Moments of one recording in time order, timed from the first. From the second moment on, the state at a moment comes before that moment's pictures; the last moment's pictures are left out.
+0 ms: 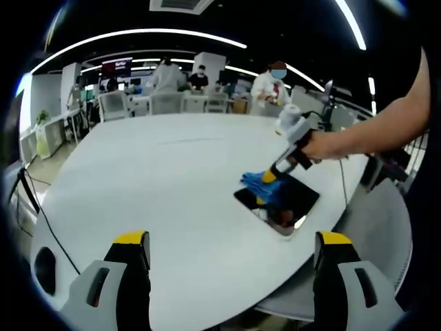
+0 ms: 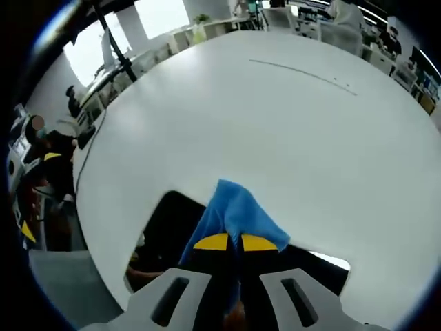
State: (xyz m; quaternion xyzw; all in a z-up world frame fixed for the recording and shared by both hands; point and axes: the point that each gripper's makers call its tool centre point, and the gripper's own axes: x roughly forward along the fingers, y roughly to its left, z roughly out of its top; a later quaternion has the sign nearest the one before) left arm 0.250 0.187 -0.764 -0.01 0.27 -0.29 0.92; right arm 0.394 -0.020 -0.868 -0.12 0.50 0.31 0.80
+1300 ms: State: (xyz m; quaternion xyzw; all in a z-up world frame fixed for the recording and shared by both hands) left arm 0.251 0.164 -0.759 0.00 0.26 -0.30 0.92; right arm 0.379 -0.091 -0.869 -0.09 0.51 0.24 0.82
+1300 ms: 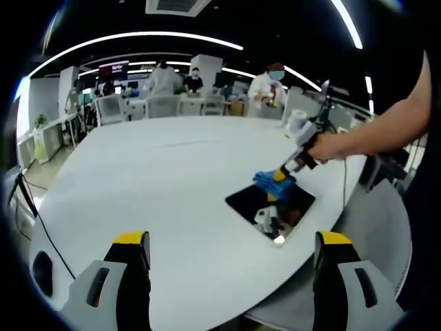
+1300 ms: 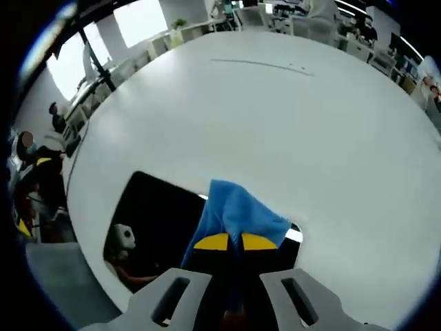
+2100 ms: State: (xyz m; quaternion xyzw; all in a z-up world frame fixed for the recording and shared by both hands) left arm 0.268 0.129 -0.751 0.00 0.25 -0.33 0.91; right arm 0.267 -0.086 -0.868 -0.06 0.52 0.26 0.81
